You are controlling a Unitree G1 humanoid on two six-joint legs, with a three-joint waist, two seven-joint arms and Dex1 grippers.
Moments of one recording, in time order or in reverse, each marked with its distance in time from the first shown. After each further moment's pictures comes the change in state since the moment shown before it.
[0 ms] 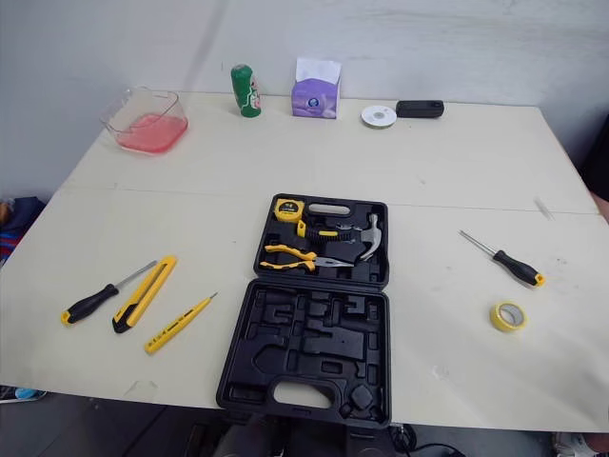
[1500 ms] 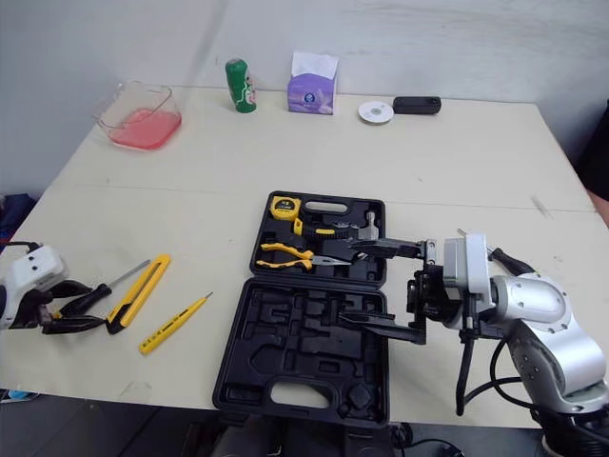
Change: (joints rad) left arm -0.260 0.114 -0.681 -0.410 0.206 0.299 -0.226; right arm -0.395 0.177 0.649 -1.080 0.421 0.558 0.175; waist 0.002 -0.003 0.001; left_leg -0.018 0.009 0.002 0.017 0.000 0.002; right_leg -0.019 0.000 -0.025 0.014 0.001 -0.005
